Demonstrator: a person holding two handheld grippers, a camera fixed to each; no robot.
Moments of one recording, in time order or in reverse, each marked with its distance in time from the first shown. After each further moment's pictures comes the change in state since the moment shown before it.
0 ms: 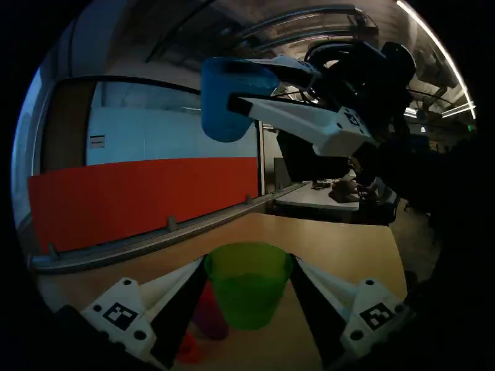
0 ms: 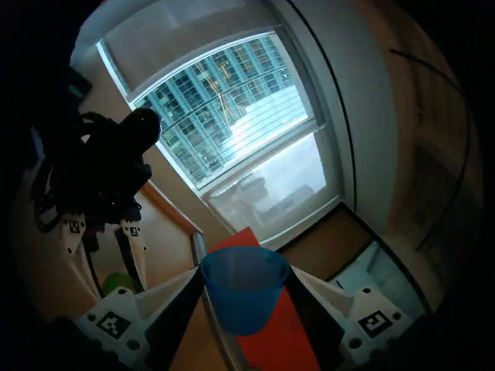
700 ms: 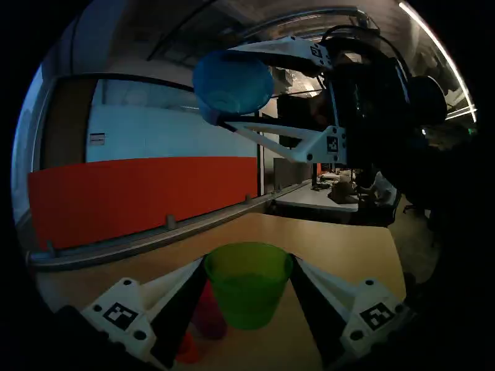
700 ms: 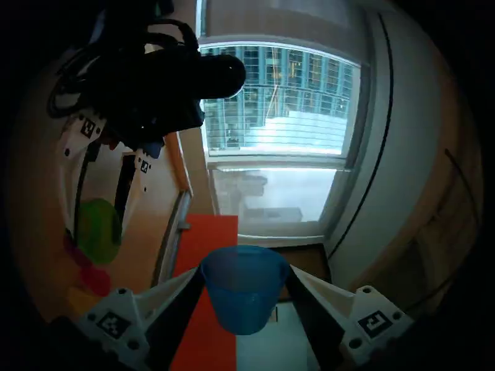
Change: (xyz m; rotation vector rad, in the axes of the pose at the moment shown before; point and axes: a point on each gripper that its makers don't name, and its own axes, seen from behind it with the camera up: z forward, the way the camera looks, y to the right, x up) left arm -0.003 -0.001 0.000 -0.004 0.000 -0.013; right arm -0.012 0.012 0.019 -0.012 -0.072 -0.559
